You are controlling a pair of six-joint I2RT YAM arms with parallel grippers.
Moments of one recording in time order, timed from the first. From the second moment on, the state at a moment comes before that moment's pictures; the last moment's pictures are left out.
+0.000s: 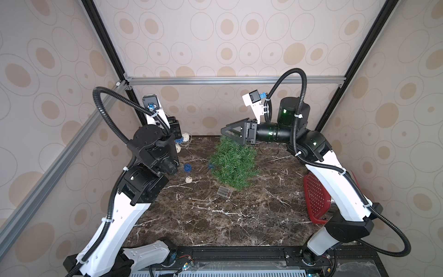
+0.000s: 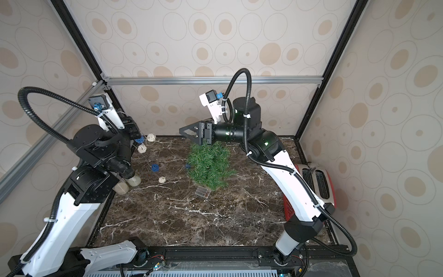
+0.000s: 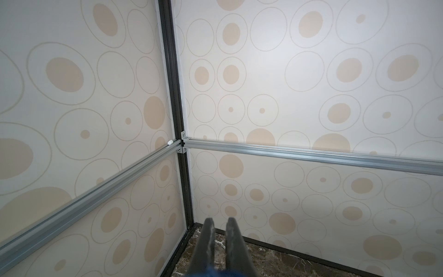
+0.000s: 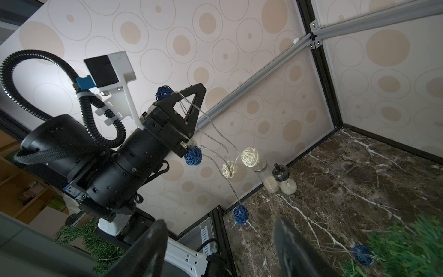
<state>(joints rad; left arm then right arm) -0.59 1.16 1.69 -0.32 -0.93 0.18 0.69 1.63 2.16 -0.60 -0.68 0.50</state>
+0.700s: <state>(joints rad) -0.28 1.42 1.90 -0.40 -0.73 0.03 0.53 1.83 2.41 -0.69 -0.74 0.42</state>
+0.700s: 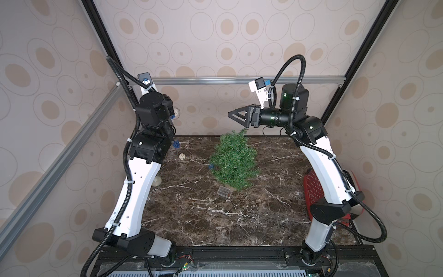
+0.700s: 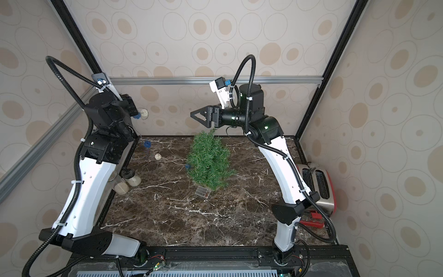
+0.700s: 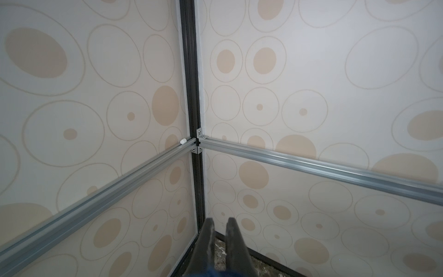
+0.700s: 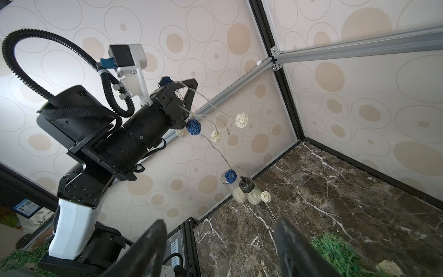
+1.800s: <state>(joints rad) -0.27 1.49 2.14 -0.60 -0.55 -0.05 1.04 2.11 2.32 -0.80 -0.07 -0.06</state>
